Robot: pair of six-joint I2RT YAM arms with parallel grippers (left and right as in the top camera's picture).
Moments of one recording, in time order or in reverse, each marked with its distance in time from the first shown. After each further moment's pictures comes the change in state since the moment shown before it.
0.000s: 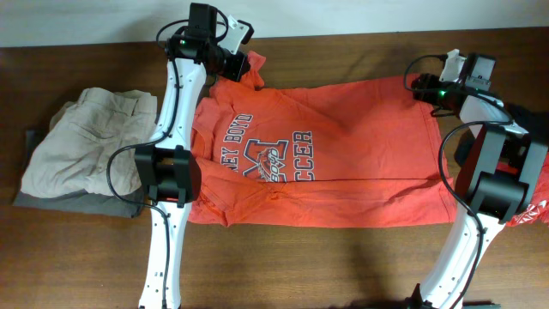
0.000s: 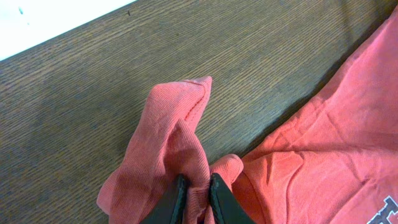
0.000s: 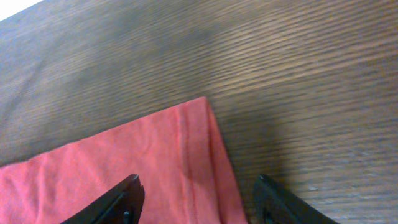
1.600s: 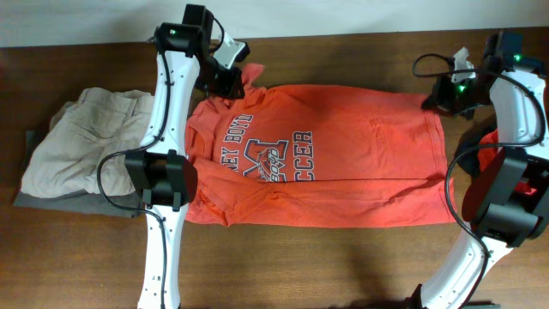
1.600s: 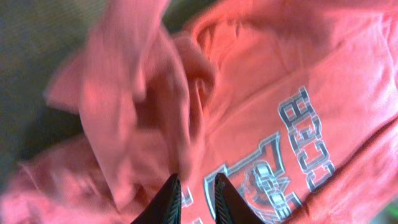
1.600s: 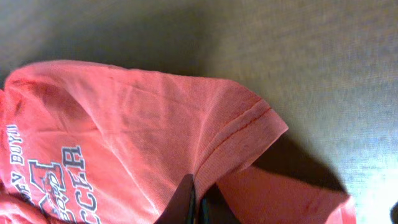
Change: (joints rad) left arm 0.000 -0.113 0.003 -0.494 0.000 0.001; right arm -0.001 -0.232 0.184 -0.883 -0.037 -0.051
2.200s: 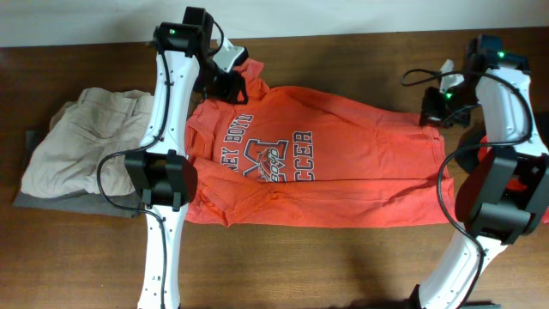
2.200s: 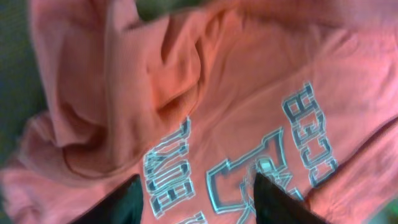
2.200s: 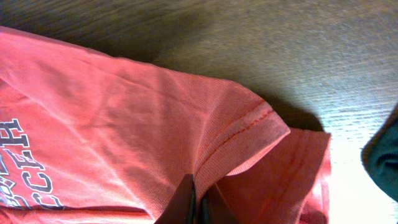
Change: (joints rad) left arm 0.000 -0.002 0.002 -0.002 -0.017 -0.003; right arm 0.073 0.000 0.000 -0.121 0.202 -0.004
